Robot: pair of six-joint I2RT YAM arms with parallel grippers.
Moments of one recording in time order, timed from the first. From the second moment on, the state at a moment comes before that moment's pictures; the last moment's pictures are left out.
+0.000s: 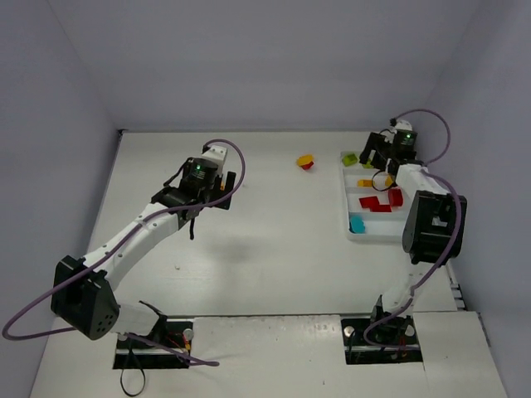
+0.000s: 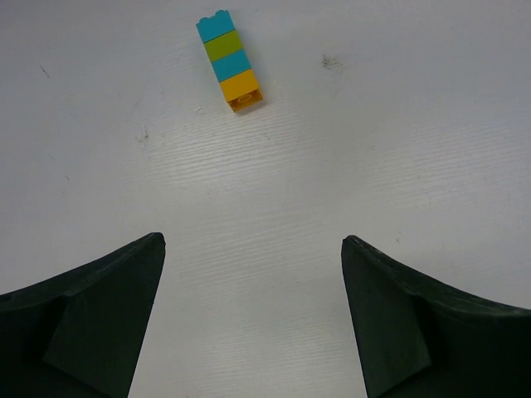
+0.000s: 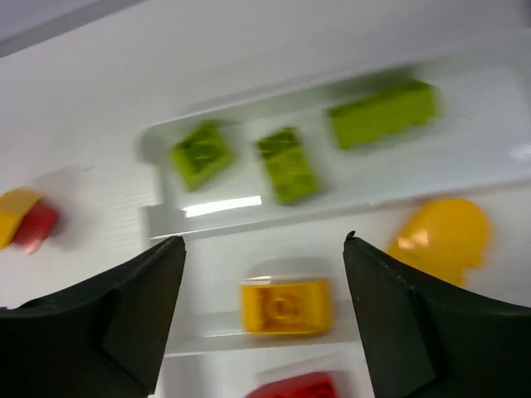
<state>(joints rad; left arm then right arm) -0.52 1.36 1.12 -0.46 -0.29 -0.14 -0.19 1.90 1.30 -0.03 -0.12 0.21</state>
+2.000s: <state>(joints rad) -0.52 1.41 1.15 -0.48 -0.27 -0.14 0.16 2.34 1.80 -0.17 -0.48 -0.29</state>
